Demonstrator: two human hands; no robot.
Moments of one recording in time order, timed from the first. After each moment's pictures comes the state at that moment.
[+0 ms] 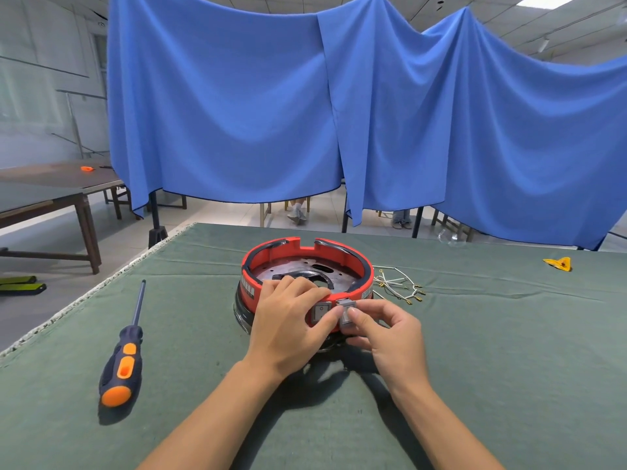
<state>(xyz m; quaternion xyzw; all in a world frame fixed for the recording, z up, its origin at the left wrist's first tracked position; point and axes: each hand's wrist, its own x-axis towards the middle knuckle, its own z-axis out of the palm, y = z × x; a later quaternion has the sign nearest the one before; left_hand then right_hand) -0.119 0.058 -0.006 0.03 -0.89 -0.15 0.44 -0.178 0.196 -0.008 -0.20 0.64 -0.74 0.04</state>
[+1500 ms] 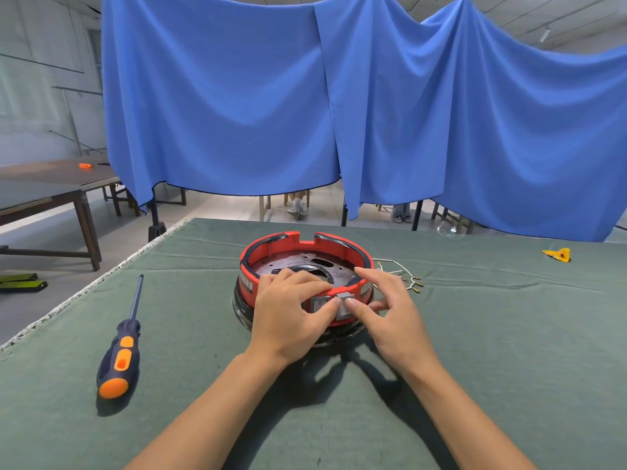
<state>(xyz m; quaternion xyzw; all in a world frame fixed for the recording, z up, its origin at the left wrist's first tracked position) -0.120 0.065 0.001 0.03 -0.87 -0.22 0.44 -0.200 0.209 -0.008 -0.34 0.75 -0.56 -0.08</state>
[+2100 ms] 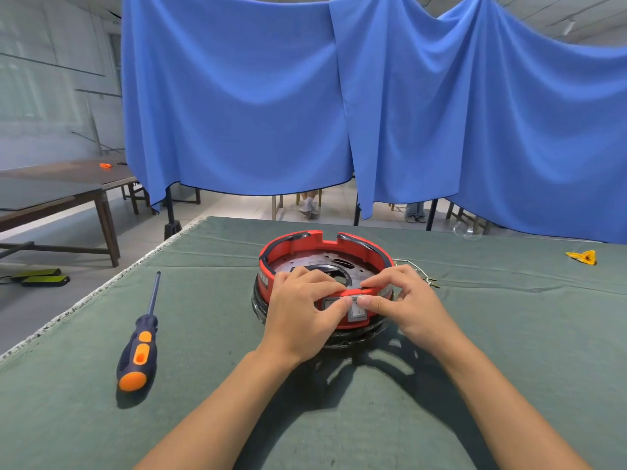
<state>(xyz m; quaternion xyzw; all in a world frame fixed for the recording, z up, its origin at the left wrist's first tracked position) -0.119 0.064 0.003 0.03 -0.87 -0.25 0.42 -0.223 0.211 0.015 -0.38 0.76 -0.52 -0.02</state>
